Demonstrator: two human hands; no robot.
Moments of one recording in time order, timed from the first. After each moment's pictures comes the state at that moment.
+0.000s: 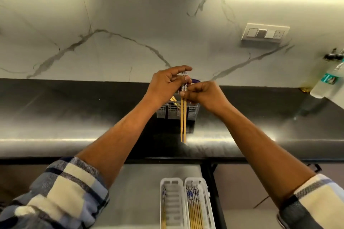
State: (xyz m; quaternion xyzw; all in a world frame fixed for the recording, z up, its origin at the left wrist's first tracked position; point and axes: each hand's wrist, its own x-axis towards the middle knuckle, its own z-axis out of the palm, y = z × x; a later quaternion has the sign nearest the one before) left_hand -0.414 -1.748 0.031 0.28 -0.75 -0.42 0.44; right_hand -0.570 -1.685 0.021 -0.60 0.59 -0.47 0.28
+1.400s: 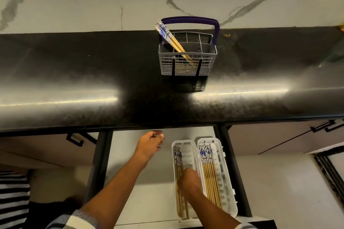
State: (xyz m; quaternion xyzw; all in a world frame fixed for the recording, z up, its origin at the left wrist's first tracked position) left_hand -0.323 -1.701 -0.282 0.59 -0.48 -0.61 0.21; right_hand -0.435 -1.570 -0.362 -0.31 0.86 -0.08 0.39
